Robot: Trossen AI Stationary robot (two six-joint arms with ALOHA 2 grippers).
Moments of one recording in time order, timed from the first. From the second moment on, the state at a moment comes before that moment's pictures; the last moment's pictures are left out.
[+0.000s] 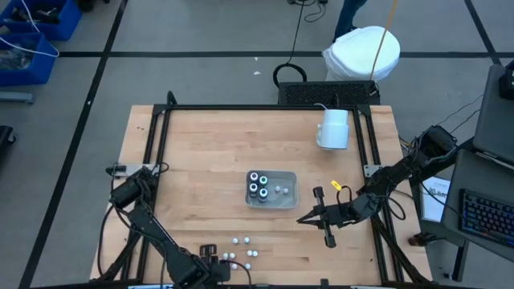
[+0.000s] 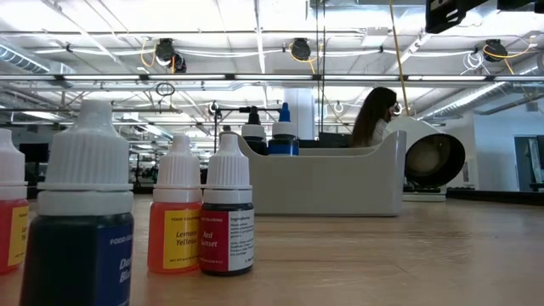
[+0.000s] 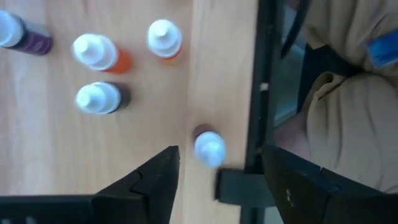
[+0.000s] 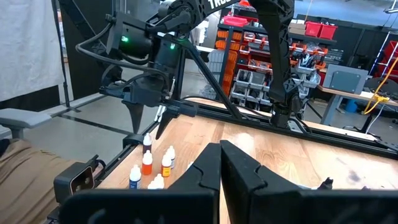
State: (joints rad) left arm -0.86 2.09 1.62 -0.83 -0.09 -0.92; right arm 0.68 1.32 0.41 0.91 0.47 -0.12
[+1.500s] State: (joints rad) left arm -0.84 2.09 1.62 -0.81 -0.08 -0.77; right arm 0.68 1.32 0.41 0.91 0.47 -0.12
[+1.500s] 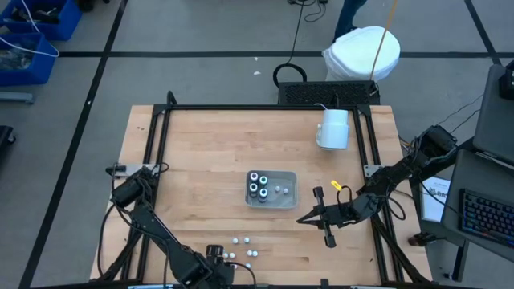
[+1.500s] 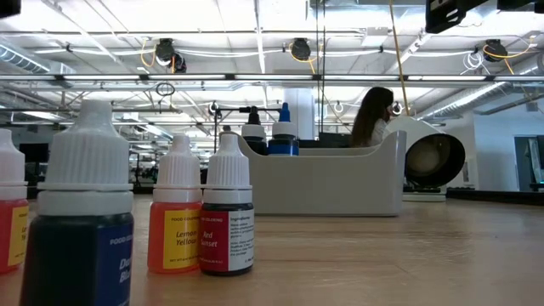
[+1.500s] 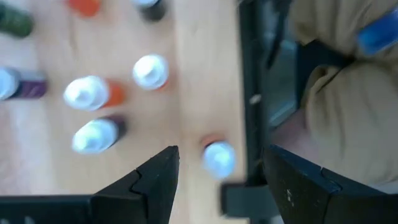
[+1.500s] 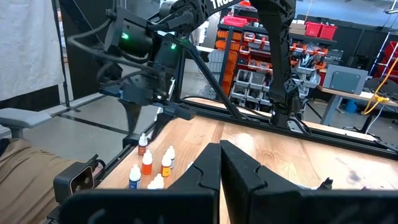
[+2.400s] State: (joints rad) left arm -0.87 2.13 1.62 -0.78 -0.14 -0.70; right arm 0.68 1.32 0.41 0.93 0.47 -0.15
